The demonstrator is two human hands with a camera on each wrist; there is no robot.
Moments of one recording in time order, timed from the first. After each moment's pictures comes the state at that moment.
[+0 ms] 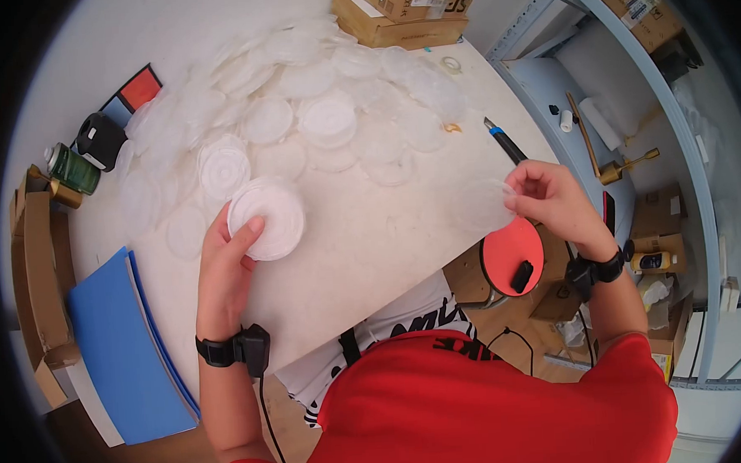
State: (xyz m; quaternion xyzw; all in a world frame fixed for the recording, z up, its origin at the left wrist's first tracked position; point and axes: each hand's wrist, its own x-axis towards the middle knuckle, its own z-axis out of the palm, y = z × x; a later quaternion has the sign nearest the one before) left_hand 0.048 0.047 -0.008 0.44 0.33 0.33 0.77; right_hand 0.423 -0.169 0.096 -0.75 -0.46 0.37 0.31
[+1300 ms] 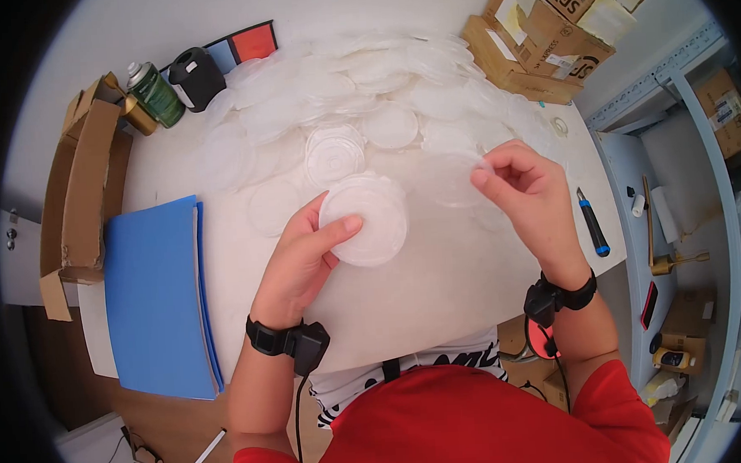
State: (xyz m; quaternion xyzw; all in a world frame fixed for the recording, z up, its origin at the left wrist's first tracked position) left_hand 0.030 0.055 0.005 0.35 0.28 0.33 0.83; right_hand 0.308 -0.007 0.068 -0.60 -0.62 0.28 0.42
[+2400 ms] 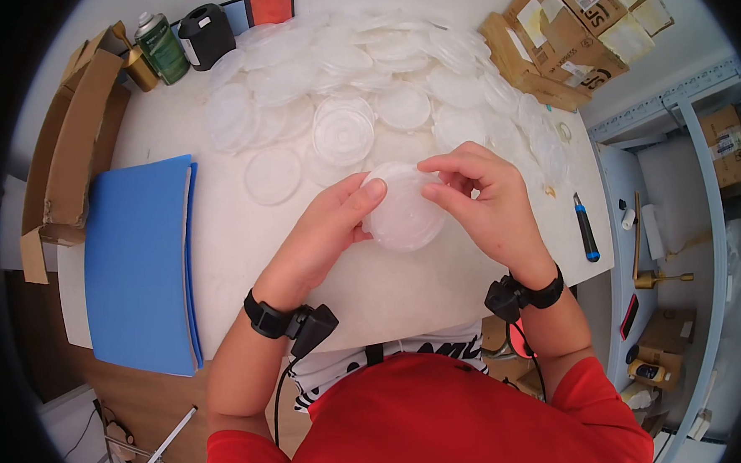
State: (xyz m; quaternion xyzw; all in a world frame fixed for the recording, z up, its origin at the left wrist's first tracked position) left_hand 0.043 0.047 -0.002 0.43 0.28 0.27 0.81; right_hand 0.261 0.001 0.058 -0.58 -0.66 0.29 0.38
